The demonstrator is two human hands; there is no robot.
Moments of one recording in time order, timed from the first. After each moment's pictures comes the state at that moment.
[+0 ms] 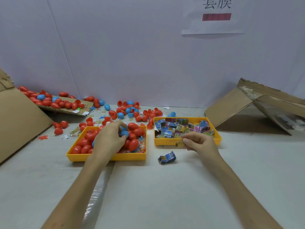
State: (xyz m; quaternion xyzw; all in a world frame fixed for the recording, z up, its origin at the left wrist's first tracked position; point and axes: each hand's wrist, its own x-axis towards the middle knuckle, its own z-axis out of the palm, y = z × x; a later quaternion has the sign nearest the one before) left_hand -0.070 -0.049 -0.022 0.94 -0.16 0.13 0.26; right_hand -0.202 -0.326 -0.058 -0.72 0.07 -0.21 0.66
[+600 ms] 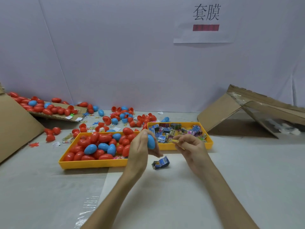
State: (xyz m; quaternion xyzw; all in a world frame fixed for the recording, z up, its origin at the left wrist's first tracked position) left_hand -0.142 -0.130 -0.034 0.64 -0.26 -0.02 0.72; right_hand -0.203 -0.308 -0.045 -0.56 0.03 -0.20 0.80
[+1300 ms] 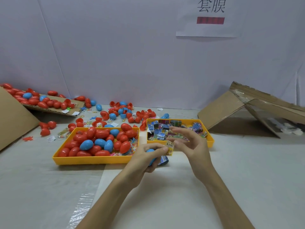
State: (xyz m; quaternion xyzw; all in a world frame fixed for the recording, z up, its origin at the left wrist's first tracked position) left_hand -0.153 -0.124 -0.037 0.64 -0.23 -0.28 0.68; right_hand -0.218 -0.296 -0.040 -0.70 -0.04 -0.28 0.66
